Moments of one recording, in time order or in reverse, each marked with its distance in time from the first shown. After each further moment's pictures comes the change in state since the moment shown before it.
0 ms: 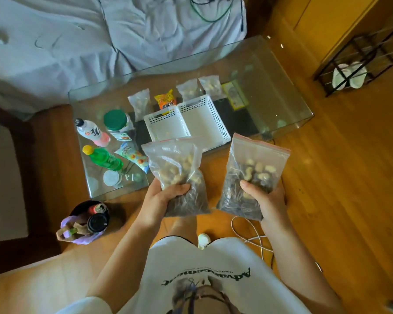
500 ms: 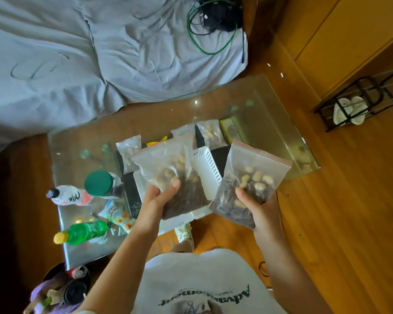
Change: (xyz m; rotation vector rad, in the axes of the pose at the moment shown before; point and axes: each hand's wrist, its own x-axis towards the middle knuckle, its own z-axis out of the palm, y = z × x) left_hand 0.236 0.100 -0.008 -0.029 0.073 -0.015; right_hand 0.224 -0.075 0.085 0.023 0.060 0.000
